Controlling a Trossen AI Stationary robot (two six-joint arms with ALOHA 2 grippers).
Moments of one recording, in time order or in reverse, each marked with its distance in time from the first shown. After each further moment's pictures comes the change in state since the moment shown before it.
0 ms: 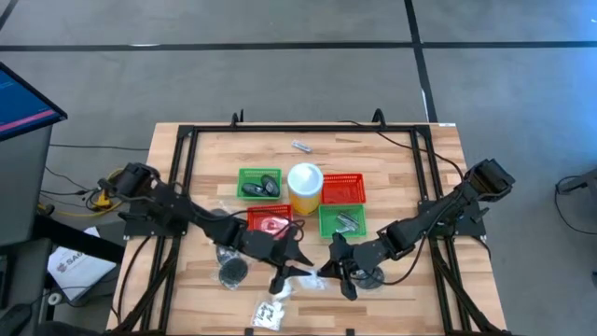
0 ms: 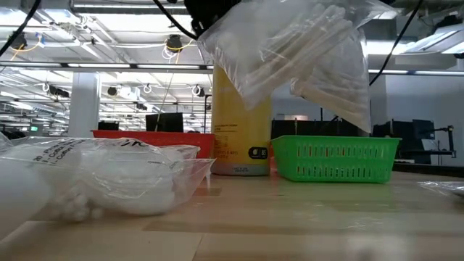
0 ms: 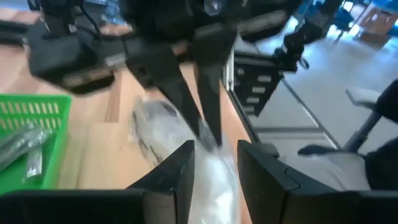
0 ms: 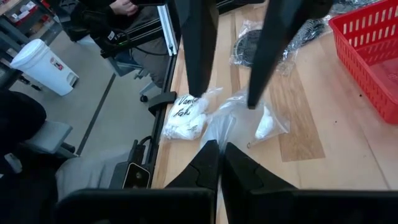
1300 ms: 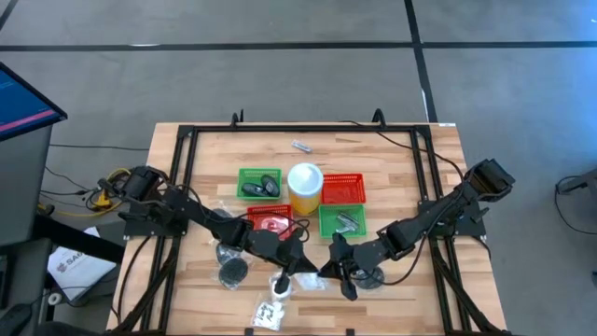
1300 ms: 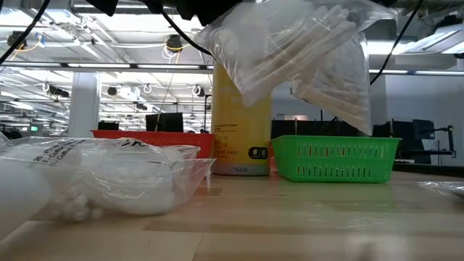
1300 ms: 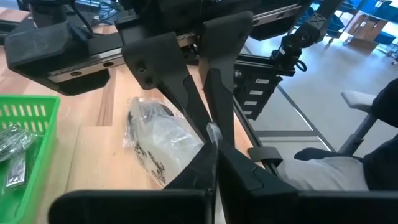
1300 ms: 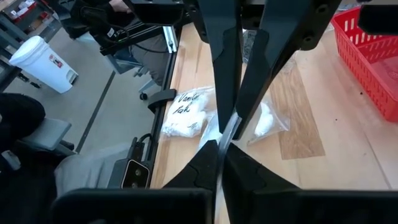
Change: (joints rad) left arm 0.028 0.076 0.000 0.103 0.042 0.004; right arm 0.002 0.001 0.000 -0.006 -0.003 -0.003
